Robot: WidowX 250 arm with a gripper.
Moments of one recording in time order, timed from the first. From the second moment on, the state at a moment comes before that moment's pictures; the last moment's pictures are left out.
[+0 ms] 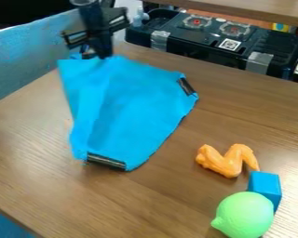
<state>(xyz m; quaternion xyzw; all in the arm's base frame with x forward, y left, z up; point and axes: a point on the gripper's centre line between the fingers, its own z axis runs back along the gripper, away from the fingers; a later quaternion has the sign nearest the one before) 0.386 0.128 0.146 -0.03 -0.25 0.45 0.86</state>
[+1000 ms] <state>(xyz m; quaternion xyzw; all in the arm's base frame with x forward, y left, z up) 0.441 0.045 0.134 -0.04 -0.25 0.41 0.87</state>
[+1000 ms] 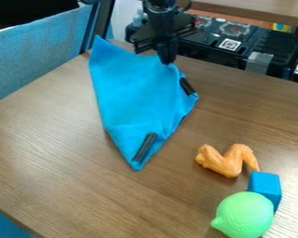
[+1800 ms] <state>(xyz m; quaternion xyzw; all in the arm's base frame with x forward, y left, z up) 0.427 0.086 0.146 -0.10 -0.26 0.38 0.88</state>
